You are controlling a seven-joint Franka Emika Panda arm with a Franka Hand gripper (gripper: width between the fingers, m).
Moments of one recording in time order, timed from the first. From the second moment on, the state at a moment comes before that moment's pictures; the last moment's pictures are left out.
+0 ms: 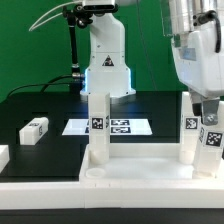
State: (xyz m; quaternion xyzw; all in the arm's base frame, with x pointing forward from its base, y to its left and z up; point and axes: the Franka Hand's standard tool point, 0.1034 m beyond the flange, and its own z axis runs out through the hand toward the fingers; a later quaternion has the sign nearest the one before) arm 0.643 0.104 0.115 -0.72 0.69 0.00 0.07
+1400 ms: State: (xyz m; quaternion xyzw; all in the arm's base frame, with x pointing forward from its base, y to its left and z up) arm 0.648 0.106 0.117 -0.96 0.29 -0.02 0.01
